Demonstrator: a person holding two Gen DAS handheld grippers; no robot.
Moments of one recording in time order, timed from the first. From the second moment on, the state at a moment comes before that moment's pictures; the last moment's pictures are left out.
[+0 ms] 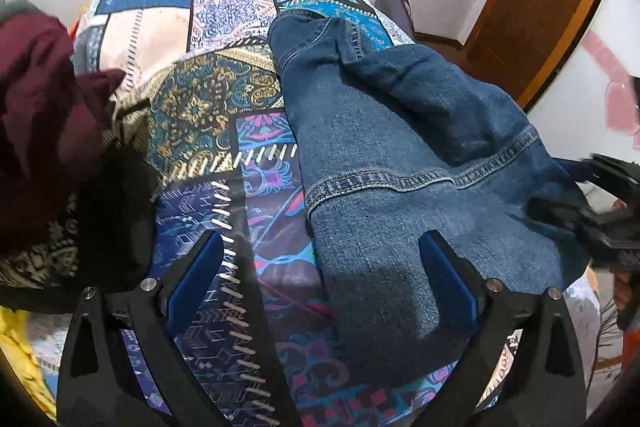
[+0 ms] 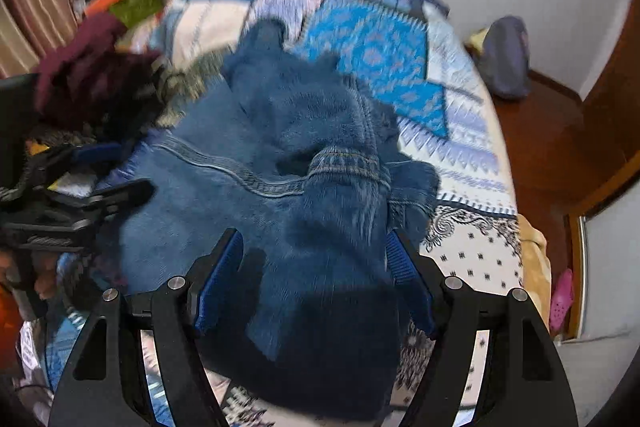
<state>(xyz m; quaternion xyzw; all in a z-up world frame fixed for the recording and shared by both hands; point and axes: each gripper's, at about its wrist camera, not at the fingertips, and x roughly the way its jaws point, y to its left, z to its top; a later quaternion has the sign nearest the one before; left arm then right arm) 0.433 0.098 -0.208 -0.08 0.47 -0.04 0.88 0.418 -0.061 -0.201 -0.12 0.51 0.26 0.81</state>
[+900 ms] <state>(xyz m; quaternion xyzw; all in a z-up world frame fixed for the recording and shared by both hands) 0.417 0.079 -0.208 -0.03 0.47 -0.01 0.88 0.383 -0.127 -0.230 -0.02 0.52 0.21 0.83</state>
